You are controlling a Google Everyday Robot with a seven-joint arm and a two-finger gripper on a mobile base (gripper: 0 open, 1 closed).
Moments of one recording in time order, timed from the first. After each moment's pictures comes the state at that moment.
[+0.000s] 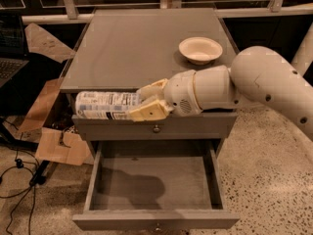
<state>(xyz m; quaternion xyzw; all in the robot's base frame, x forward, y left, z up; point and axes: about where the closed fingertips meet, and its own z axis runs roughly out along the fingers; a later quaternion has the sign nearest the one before) 0.505 0.022 0.874 -0.49 0.69 0.32 0.42</state>
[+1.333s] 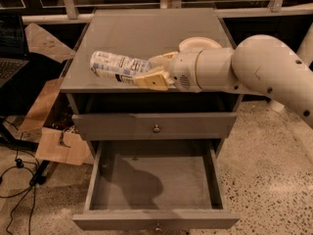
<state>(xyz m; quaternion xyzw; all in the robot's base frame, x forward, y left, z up) 0.574 -0.001 0.920 -0.42 0.71 0.23 0.52</state>
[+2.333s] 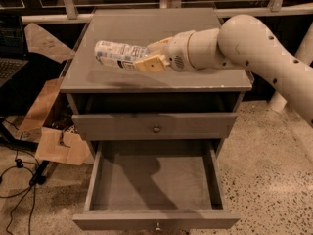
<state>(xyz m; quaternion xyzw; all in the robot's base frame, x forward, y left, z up) 0.645 -0.002 0.918 -0.43 0.71 0.22 0.51</state>
